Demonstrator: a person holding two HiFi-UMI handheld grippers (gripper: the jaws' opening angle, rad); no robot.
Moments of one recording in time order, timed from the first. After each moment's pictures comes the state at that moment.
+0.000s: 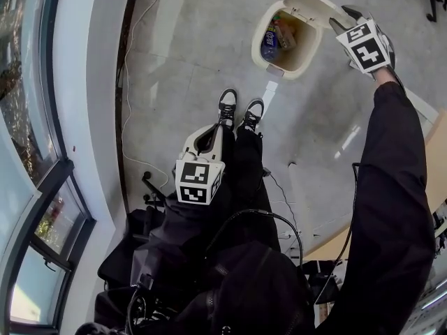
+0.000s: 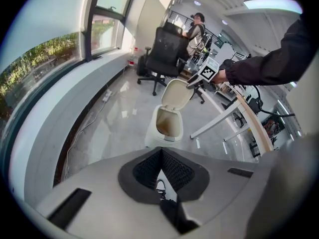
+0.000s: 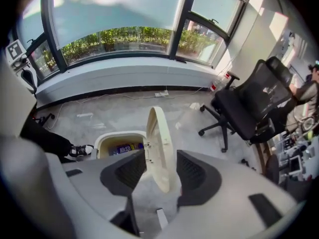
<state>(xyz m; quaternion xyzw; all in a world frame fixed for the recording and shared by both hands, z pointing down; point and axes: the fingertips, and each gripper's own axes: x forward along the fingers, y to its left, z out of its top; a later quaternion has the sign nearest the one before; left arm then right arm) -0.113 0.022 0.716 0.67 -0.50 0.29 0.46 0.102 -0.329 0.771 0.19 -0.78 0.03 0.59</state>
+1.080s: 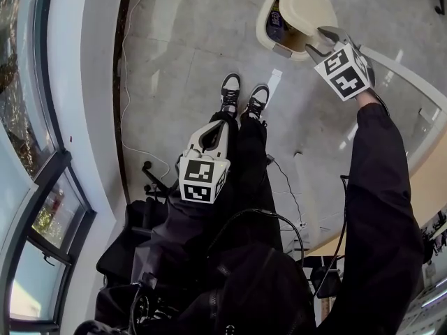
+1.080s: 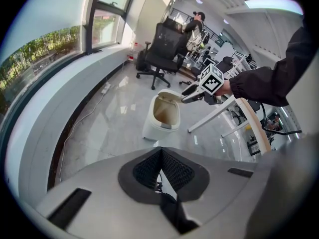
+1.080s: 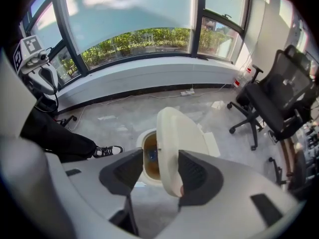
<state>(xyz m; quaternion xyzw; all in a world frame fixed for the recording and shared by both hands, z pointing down) -0.094 0.074 0.745 0.67 -0.49 0.29 0.47 0.068 -0.167 0.829 0.10 -0.81 0.09 0.57</state>
